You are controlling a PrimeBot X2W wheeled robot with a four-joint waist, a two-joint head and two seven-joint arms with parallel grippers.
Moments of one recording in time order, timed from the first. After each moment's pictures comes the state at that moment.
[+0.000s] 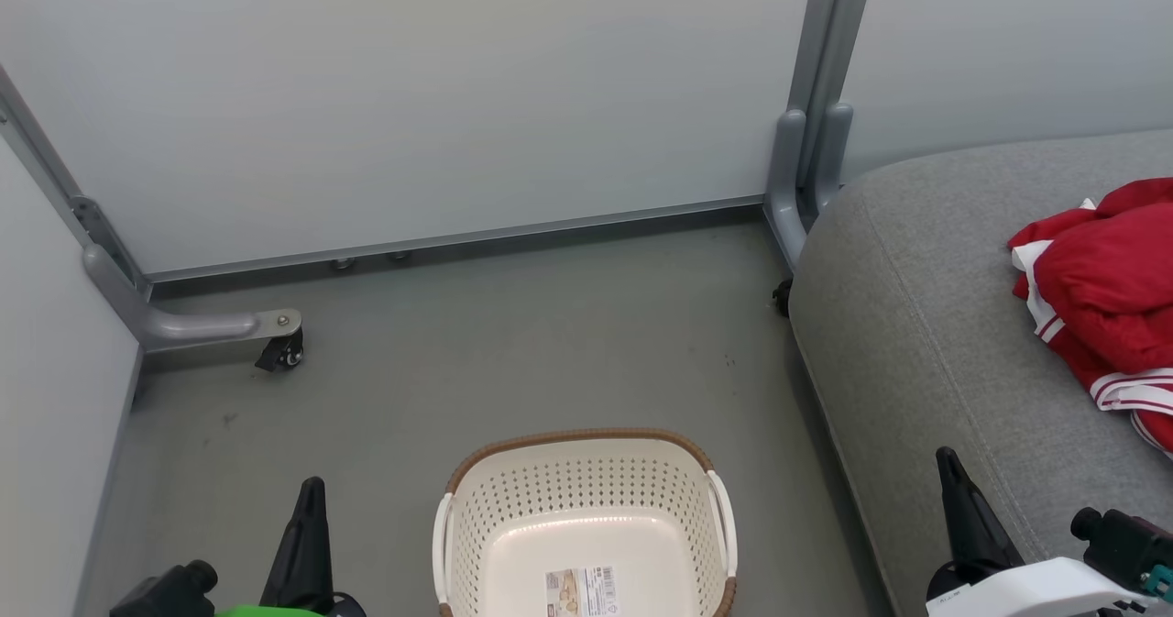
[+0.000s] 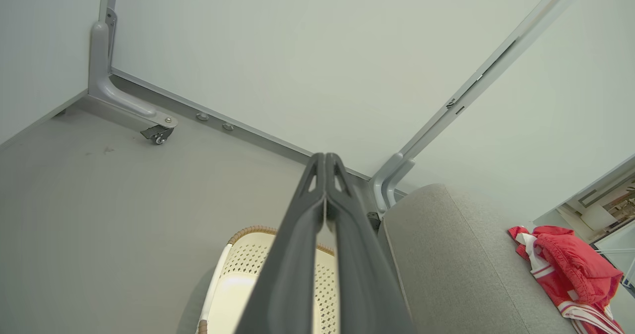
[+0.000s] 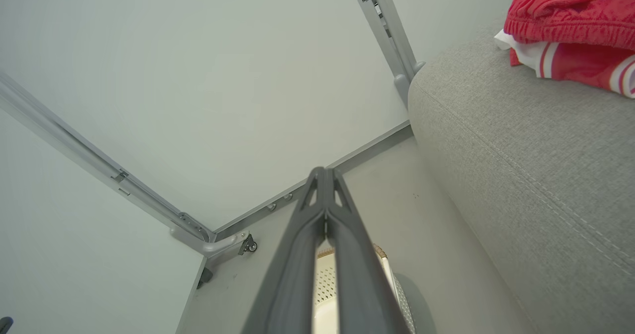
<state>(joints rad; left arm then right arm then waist) 0.13 0.07 -0.08 0.14 -0.67 -0.11 -0.16 0.12 -0.06 0.01 0.09 0.67 0.13 -0.16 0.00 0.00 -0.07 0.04</state>
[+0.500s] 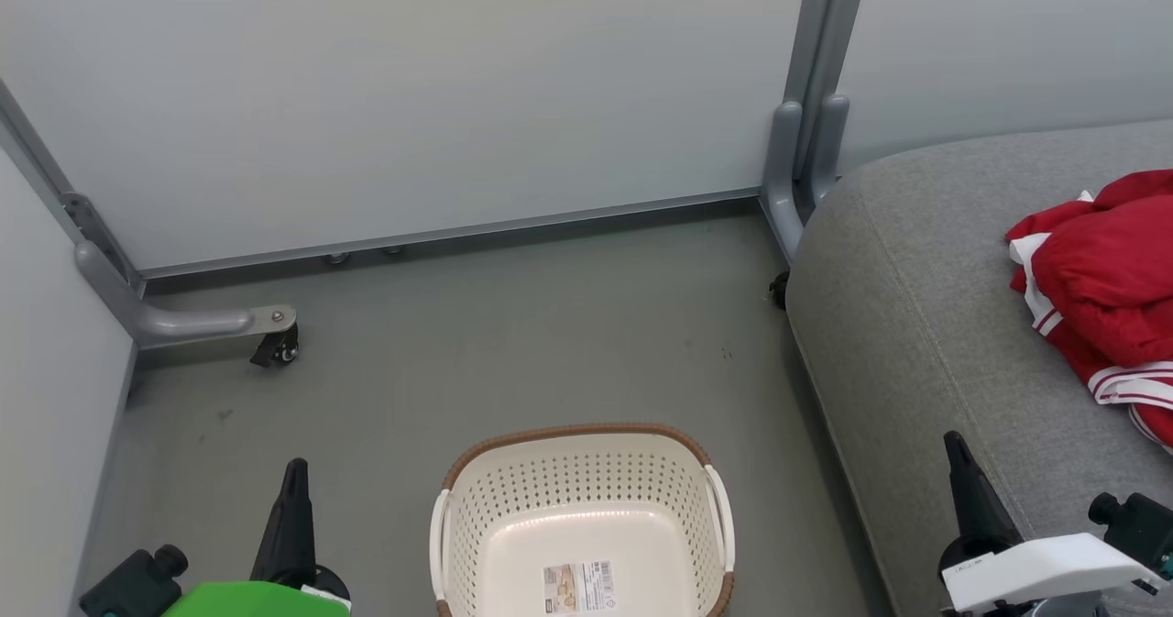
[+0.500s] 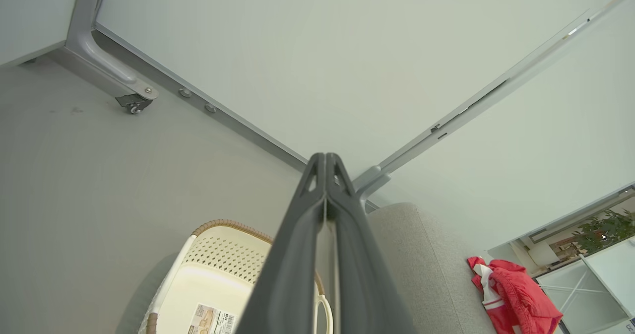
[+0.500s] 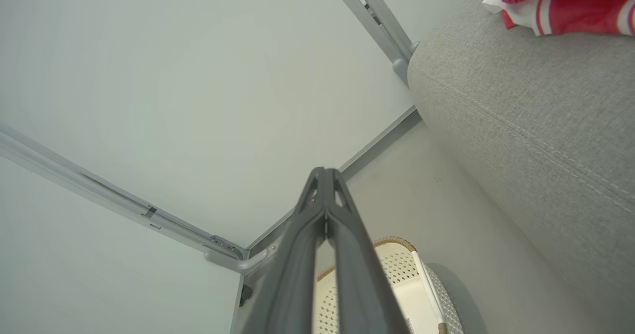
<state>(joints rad) 0.08 0.07 -0.05 0.16 -0.88 -0.11 -0.12 0.08 -0.07 0.00 0.12 0.89 0.13 -0.11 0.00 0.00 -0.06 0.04</state>
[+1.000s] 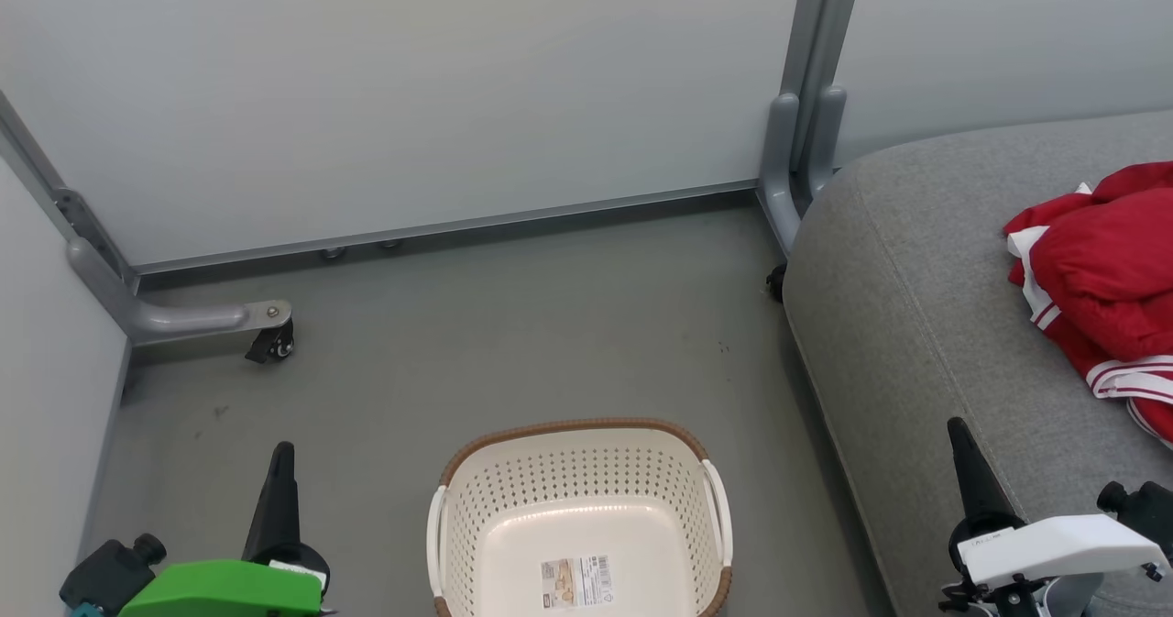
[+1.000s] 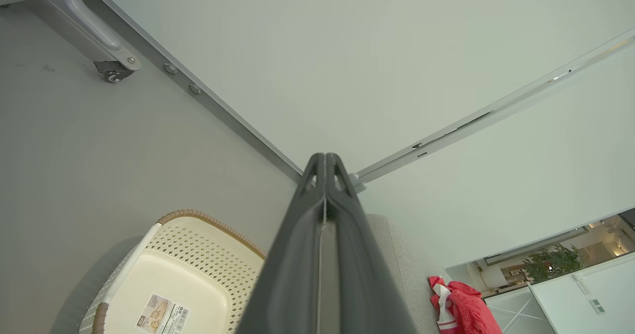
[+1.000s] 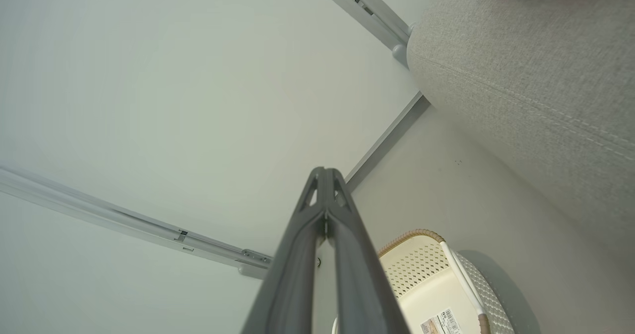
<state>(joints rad) 0.04 0.08 -0.03 0.18 -1.07 -0.12 -0.07 0.04 -0.07 -0.02 0.15 1.07 0.13 -0.07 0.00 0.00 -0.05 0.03</state>
